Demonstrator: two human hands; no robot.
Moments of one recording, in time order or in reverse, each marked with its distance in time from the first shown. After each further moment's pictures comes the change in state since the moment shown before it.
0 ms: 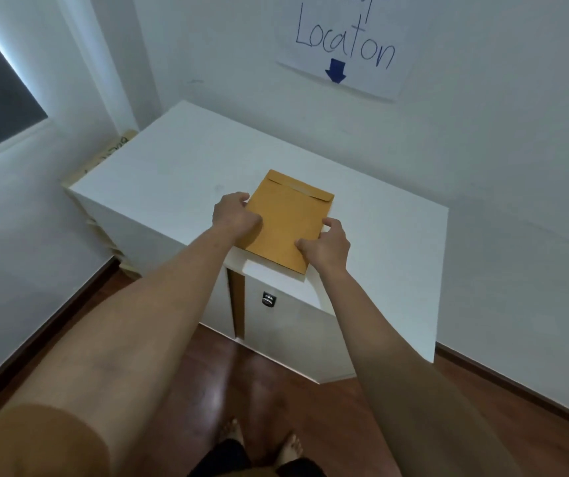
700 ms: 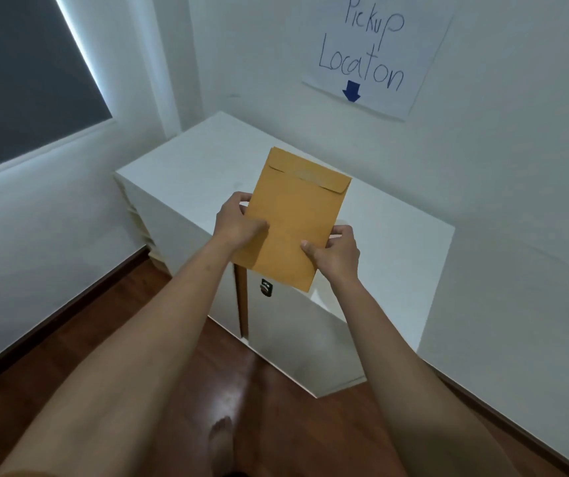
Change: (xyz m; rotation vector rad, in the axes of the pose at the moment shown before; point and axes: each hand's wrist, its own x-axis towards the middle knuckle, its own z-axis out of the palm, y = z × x) left_hand -0.097 0.010 -0.001 -0.184 0.182 0.010; right_hand -0.039 0.018 -0.053 0.081 -0.128 -0.151
